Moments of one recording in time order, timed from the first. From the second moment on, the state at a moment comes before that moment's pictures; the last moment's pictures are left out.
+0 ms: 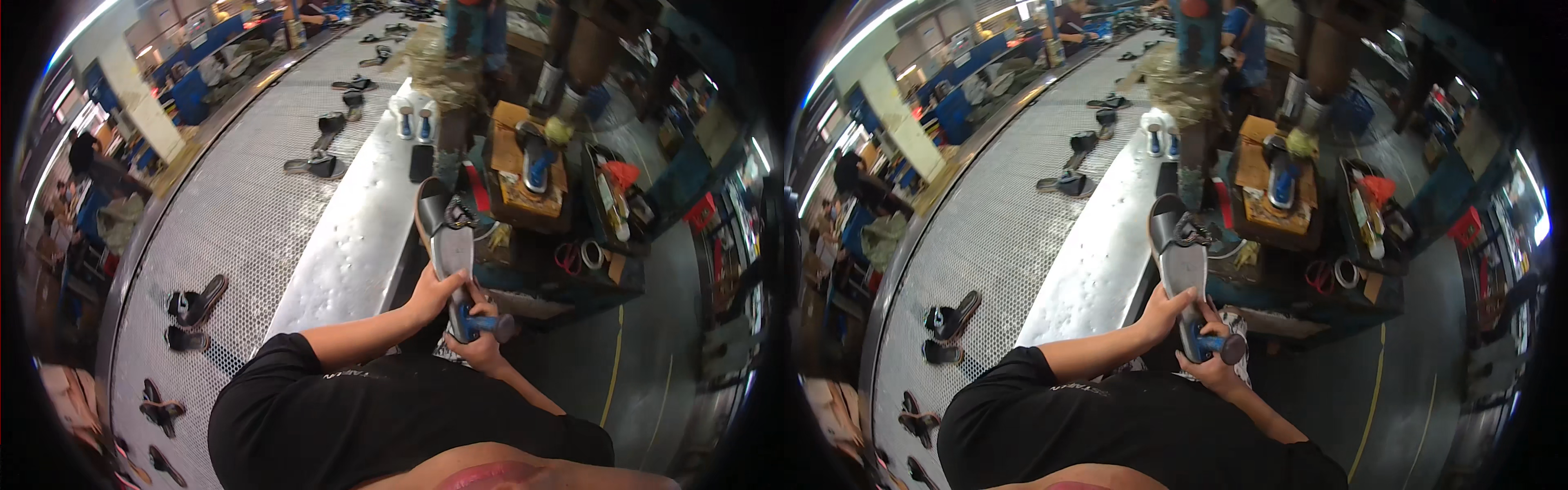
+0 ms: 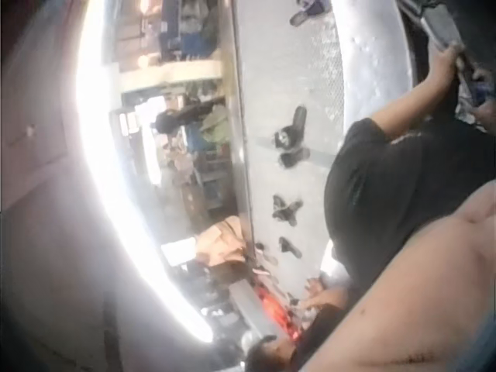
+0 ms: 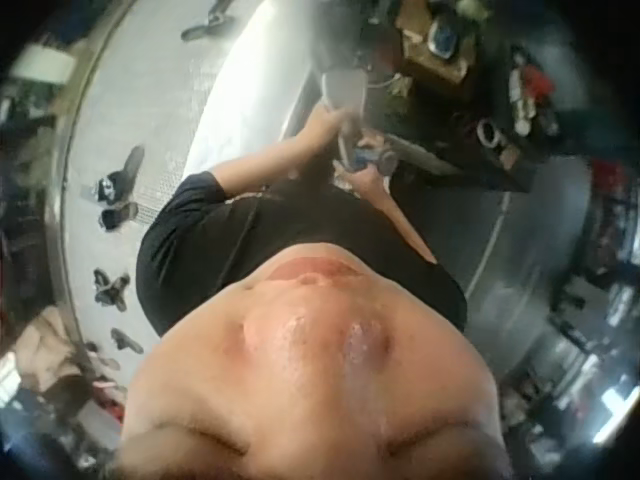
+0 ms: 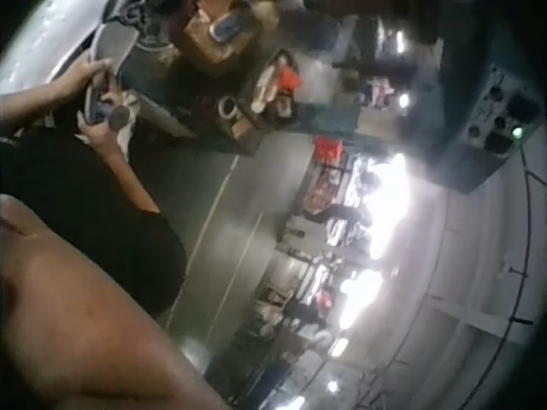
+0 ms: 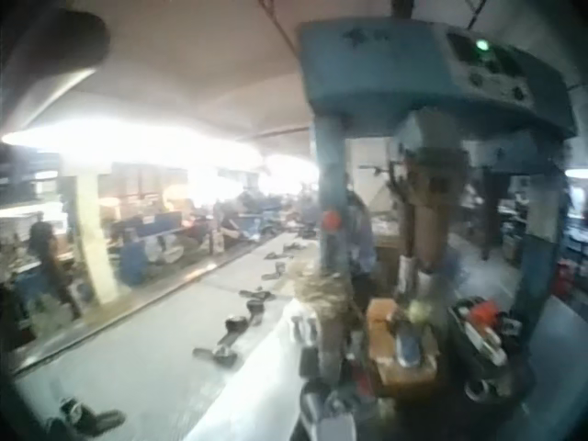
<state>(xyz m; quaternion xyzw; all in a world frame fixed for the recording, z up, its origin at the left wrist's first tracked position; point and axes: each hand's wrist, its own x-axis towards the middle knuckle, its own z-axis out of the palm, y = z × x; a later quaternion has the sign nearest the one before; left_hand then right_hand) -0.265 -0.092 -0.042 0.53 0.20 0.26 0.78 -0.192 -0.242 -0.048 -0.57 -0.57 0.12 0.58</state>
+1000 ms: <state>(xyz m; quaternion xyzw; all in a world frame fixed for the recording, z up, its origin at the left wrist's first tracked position) 0.016 0.021 -0.005 0.83 0.11 0.33 0.43 -0.086 -0.259 -0.012 -0.67 -0.39 -0.09 0.62</state>
